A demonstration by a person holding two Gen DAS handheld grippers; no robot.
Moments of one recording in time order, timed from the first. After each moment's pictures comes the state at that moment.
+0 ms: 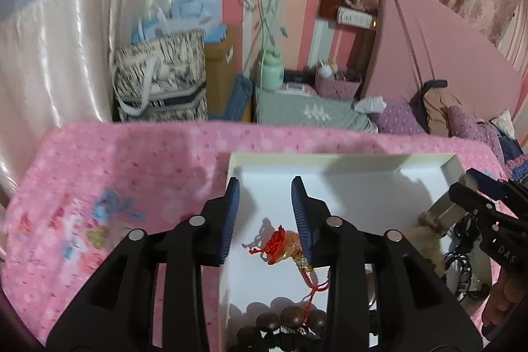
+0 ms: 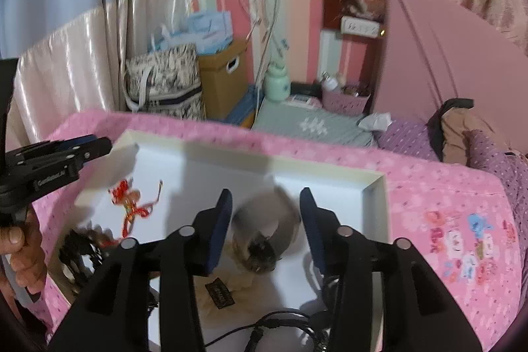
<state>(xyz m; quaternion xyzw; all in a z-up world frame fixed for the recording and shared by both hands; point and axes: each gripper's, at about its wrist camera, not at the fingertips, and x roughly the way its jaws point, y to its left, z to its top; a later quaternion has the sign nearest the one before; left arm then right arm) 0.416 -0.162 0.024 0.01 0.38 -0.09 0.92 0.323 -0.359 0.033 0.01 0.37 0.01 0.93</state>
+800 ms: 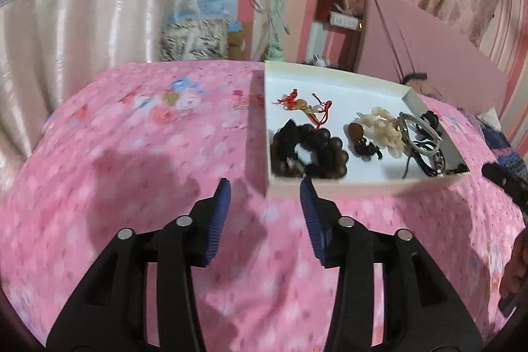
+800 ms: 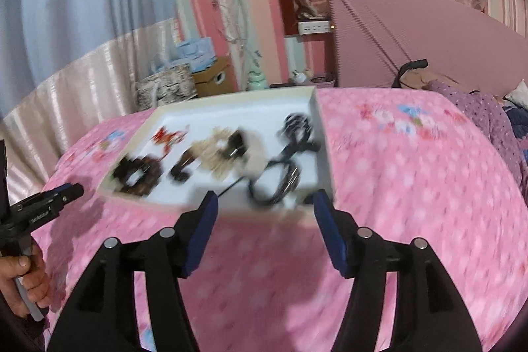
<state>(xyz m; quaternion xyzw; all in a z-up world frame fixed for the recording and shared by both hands) 0.202 -0.089 -0.003 -0.01 0.35 -0.10 0.93 0.113 -0.364 0.019 0.09 0.32 -0.02 0.94</state>
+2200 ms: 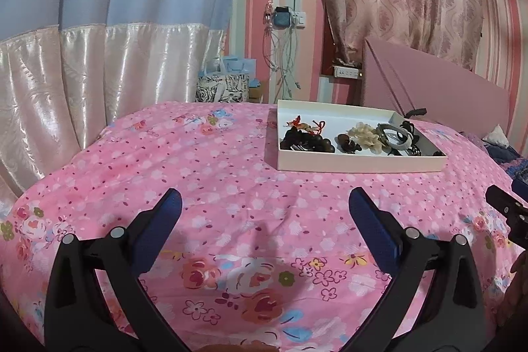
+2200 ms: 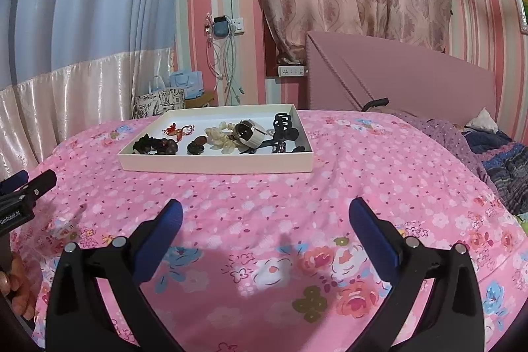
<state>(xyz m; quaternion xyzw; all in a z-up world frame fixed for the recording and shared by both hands) 0.071 -0.074 -0.002 0.00 0.21 -0.06 0.97 -0.018 -0.311 0.008 0.04 0.22 -0.10 0.97</state>
